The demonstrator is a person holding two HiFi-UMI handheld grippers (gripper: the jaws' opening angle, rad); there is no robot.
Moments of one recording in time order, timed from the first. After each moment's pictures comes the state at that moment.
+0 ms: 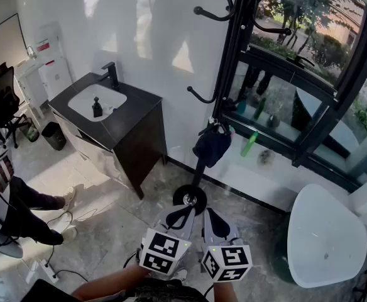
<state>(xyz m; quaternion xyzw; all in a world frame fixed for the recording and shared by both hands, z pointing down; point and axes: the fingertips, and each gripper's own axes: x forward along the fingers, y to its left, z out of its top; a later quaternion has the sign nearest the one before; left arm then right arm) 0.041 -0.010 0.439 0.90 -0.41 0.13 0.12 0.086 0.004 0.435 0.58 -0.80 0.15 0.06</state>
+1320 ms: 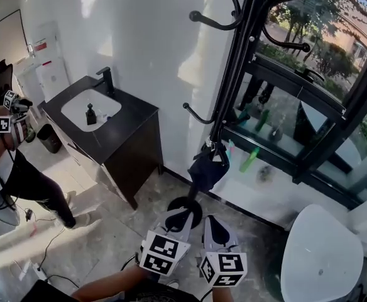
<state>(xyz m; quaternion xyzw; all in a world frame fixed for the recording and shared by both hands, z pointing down) 0.064 -0.104 0.458 0.89 -0.42 0.14 0.13 0.120 -0.082 0.453 0.59 -0.79 0.14 0.09</state>
